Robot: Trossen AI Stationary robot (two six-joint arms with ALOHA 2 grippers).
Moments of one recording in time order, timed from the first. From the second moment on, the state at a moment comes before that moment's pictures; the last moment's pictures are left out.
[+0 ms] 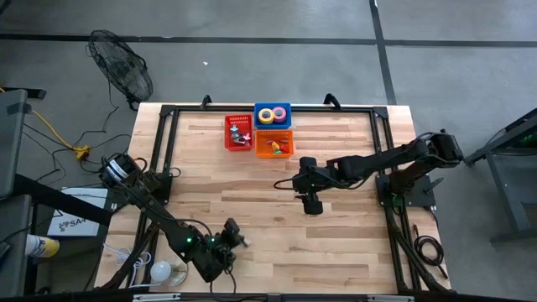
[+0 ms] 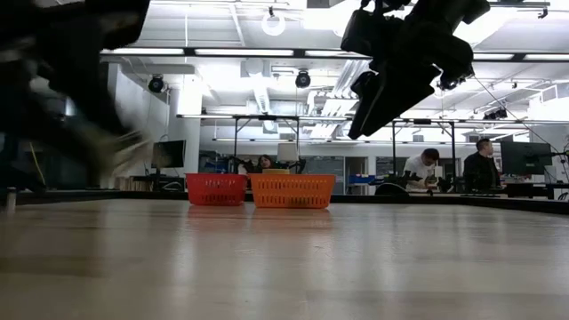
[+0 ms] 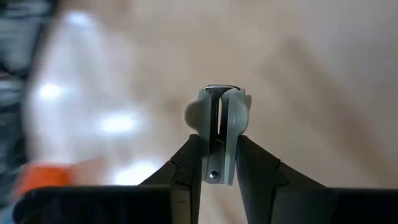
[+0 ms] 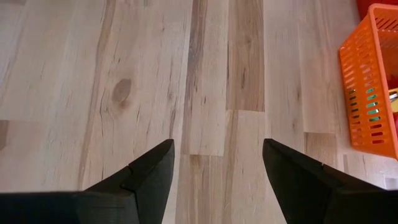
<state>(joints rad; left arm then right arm) -0.80 1.77 1.00 -0.28 -0.67 0.18 0.11 1.51 0.97 -0.40 0.09 0.01</state>
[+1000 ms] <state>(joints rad) -0.12 1.70 1.00 -0.29 -1.15 0.05 0.11 1.51 0.97 -0.38 0.24 -0.01</state>
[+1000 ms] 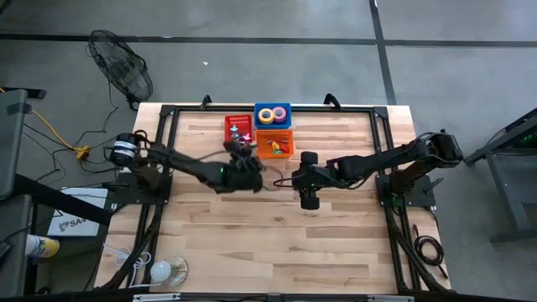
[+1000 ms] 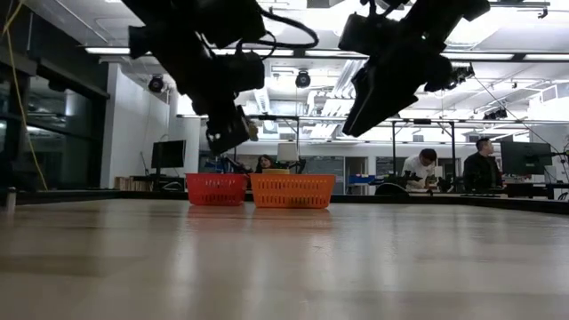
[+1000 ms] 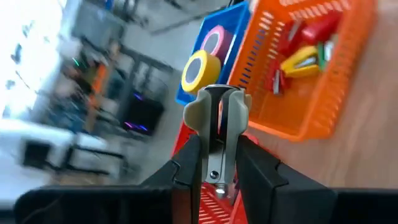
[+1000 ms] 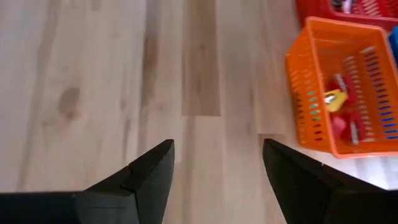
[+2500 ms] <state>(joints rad) 0.52 1.60 1.00 -0.29 -0.32 -0.40 0.02 1.51 0.97 -0.40 0.35 -0.09</state>
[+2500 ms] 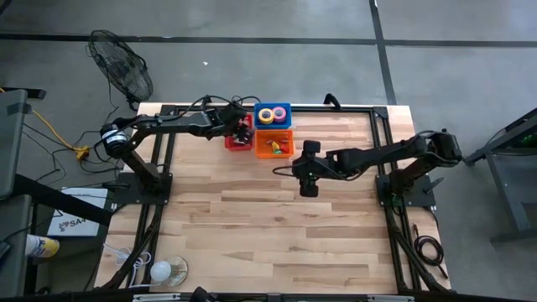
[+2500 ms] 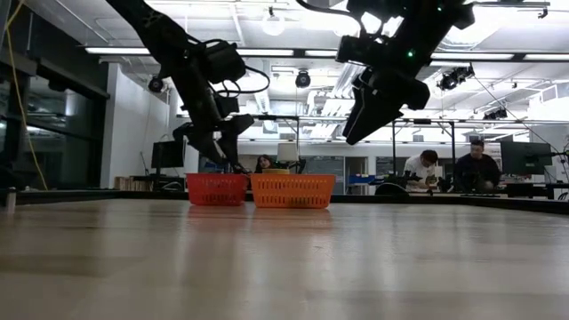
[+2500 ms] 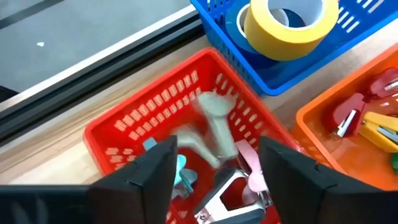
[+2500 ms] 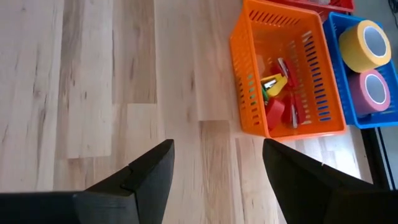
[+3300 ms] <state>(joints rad) 0.22 1.33 0.99 -0.46 -0.57 -0.34 0.02 1.42 0.93 -0.54 0.41 0.02</state>
